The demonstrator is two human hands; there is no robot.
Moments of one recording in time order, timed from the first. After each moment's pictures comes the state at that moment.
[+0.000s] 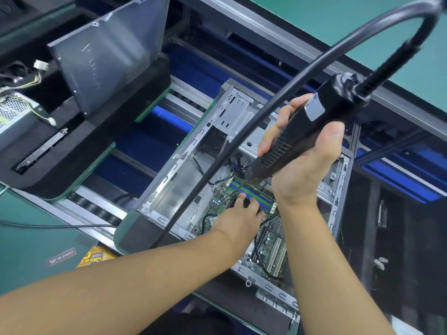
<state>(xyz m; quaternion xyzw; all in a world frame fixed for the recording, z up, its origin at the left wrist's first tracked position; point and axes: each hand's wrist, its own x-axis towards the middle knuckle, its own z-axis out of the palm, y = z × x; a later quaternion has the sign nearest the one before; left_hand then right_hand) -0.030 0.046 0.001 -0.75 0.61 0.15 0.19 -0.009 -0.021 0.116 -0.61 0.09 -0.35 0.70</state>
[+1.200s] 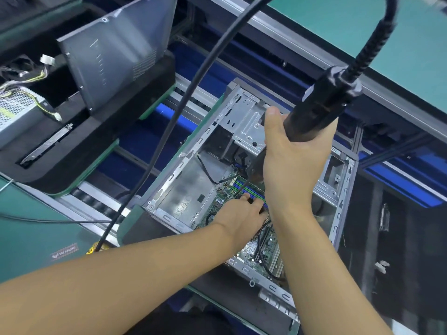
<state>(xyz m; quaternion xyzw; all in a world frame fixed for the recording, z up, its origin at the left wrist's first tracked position) -0.016 0.055 0.014 -0.79 0.57 0.21 0.08 -0.001 -0.003 0.112 -0.66 0.20 -0.42 0.58</state>
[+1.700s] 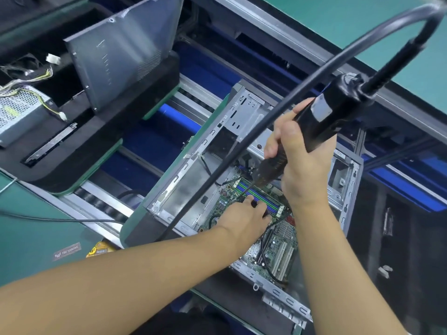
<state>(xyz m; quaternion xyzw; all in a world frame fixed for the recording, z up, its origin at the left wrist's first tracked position) -0.021 0.054 0.001 -0.79 0.58 0.18 0.08 0.001 -0.032 0.108 -0.68 0.04 -0.29 0.67</state>
